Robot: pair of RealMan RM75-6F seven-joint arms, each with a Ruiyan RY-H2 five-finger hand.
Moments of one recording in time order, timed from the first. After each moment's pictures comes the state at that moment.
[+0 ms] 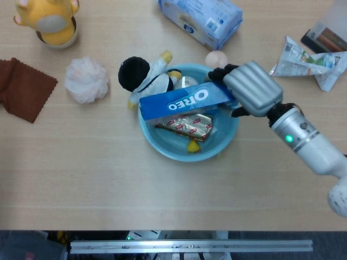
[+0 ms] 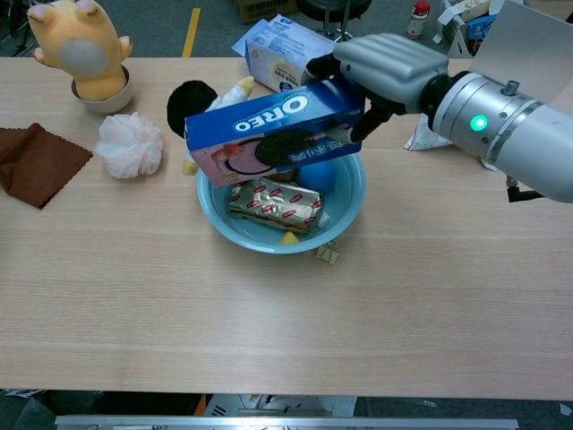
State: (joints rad) left arm -0.02 -0.93 -0.01 -1.74 1.52 1.52 -0.04; right arm 0.84 -1.31 0.15 -1.84 -1.10 0.98 -0.39
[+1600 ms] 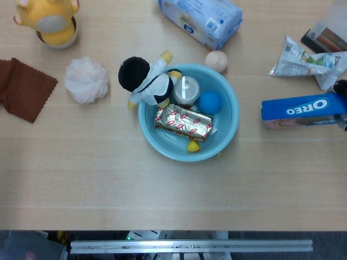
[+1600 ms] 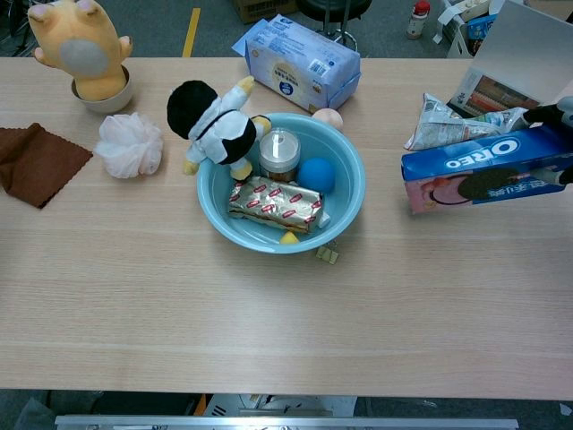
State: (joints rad) left arm -0.05 -0.95 -0.02 -1.75 1.52 1.49 -0.01; right arm 0.49 -1.07 -0.01 -1.62 -1.24 0.92 -0.10
